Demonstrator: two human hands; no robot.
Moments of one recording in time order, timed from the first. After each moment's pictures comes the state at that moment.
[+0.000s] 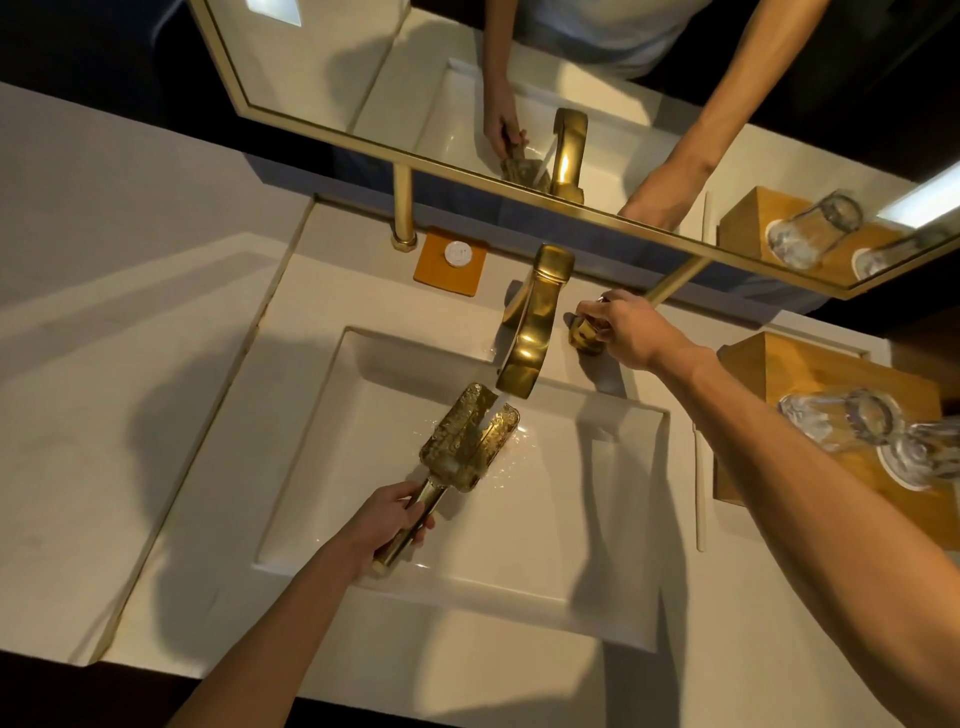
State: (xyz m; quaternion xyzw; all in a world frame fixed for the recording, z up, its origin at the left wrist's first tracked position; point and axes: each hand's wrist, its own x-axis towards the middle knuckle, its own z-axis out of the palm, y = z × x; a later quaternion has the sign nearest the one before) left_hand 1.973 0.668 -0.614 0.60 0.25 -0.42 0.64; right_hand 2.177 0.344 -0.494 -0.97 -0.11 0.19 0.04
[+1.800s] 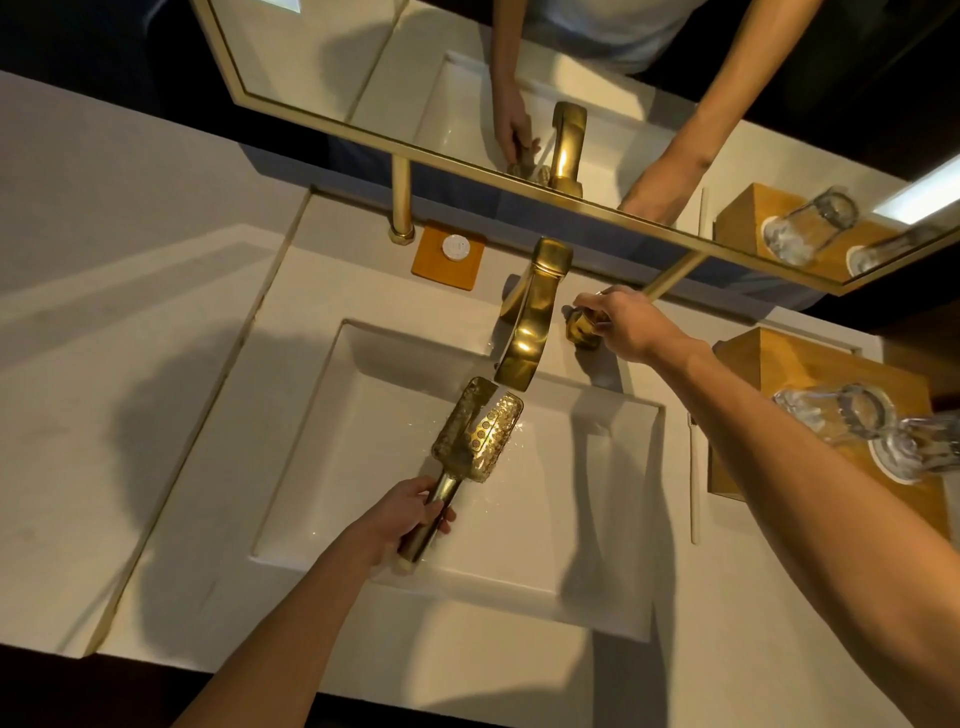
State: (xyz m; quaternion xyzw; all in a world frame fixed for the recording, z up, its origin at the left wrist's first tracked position) left_hand 1.976 0.643 -0.615 0.59 0.23 -0.44 0.63; right_hand 2.181 0.341 -0.500 -0.97 -0.10 0.19 0.06
